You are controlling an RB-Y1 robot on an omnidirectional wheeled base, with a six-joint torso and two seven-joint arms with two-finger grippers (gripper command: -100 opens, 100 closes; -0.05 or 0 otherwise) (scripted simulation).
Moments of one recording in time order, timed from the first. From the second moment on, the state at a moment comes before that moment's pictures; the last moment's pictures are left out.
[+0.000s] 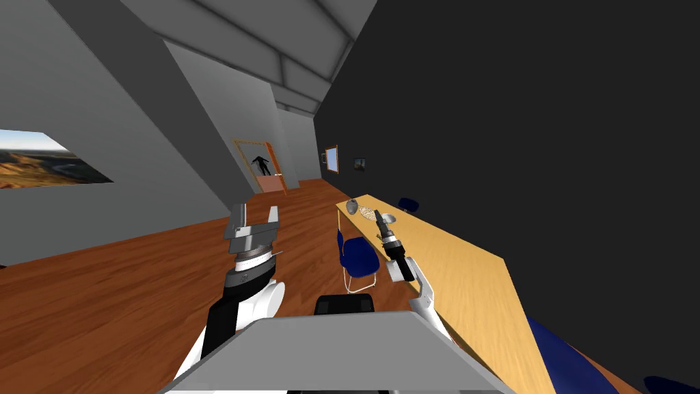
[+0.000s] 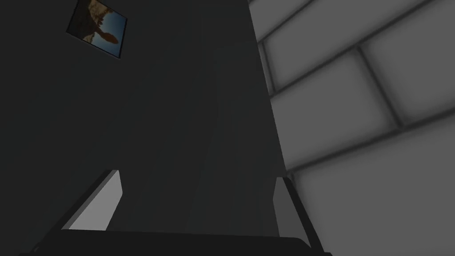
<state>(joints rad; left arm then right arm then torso) 0.52 -0.03 -0.02 -2.37 0.05 -0.60 0.06 0.19 -0.17 0.06 -1.88 0.26 -0.36 0.15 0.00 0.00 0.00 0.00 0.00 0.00</state>
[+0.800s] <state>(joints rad) 0.52 -0.03 -0.02 -2.37 0.05 -0.60 0.06 0.00 -0.18 0.08 -1.66 0.40 -0.31 0.33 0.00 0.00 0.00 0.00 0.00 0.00</state>
